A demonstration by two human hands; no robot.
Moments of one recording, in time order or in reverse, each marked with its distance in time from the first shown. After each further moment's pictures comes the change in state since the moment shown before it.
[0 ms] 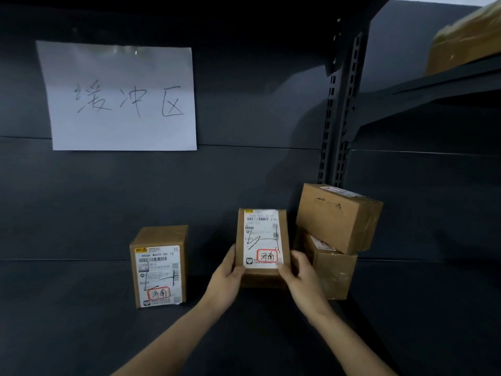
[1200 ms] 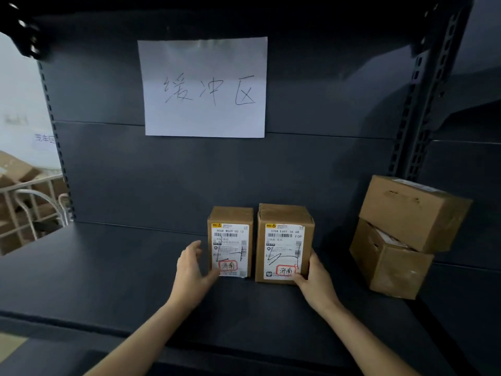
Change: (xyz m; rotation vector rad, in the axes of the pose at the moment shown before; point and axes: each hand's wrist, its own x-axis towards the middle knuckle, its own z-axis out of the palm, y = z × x) left_hand -0.067 -0.047 -0.143 0.483 0.473 -0.055; right_hand 0.007 0.012 0.089 -0.170 -0.123 -0.059
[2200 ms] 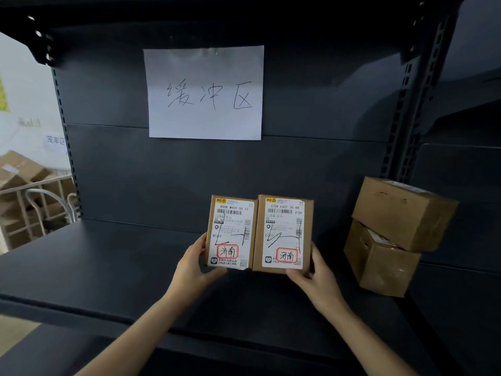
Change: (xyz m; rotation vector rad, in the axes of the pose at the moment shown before) left_hand -0.020 0.021 -0.009 -0.147 -0.099 0.089; right_hand -0.028 -0.005 -0.029 0.234 -0.066 -0.171
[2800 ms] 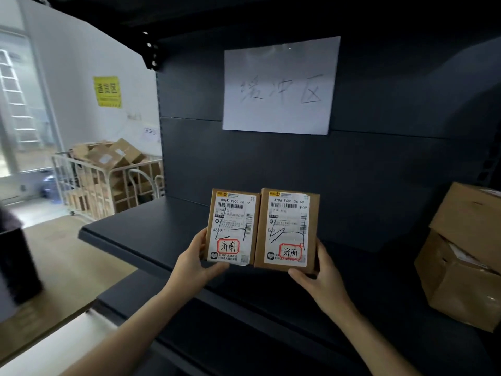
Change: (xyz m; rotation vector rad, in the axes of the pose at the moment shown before) left_hand -0.073 -0.002 -0.072 0.059 0.202 -0.091; right_hand -0.006 -0.026 0.064 0.076 -0.243 -0.134
